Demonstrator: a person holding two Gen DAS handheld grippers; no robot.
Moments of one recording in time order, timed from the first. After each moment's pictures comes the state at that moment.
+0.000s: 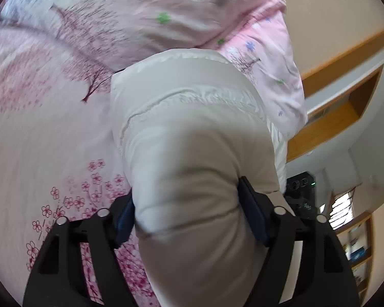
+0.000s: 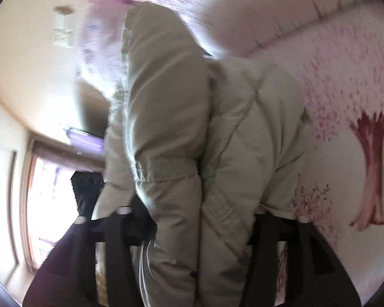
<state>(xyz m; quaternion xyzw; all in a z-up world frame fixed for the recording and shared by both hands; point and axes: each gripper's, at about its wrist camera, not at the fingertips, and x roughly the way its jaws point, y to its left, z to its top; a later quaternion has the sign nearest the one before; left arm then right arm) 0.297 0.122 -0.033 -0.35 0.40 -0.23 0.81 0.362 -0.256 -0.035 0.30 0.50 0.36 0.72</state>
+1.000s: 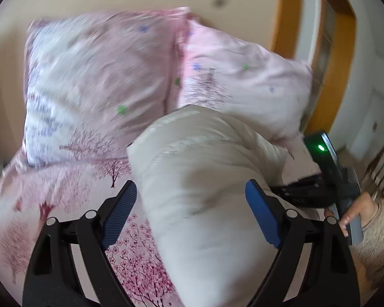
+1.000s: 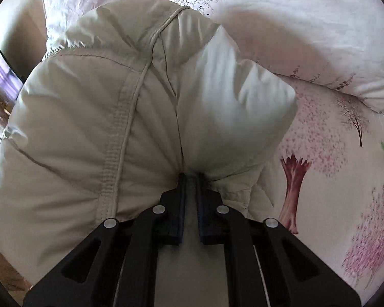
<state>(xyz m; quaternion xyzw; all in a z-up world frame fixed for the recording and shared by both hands) 0.246 0.018 0.082 -0.01 0.31 -0.14 0.94 0.343 -0.200 -0.026 -0.04 0.50 0.18 0.85</state>
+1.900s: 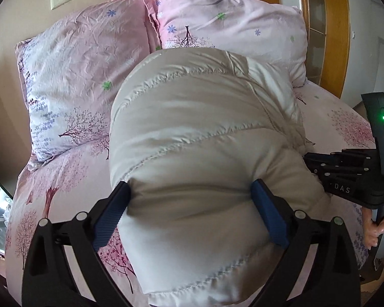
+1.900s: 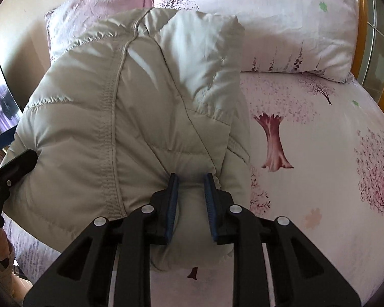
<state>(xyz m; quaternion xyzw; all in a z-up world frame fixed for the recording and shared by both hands) 0.213 -0.039 0.016 0.10 0.34 -0.09 0.93 0.245 -0.234 -0.058 0.02 0.39 0.13 0.91</state>
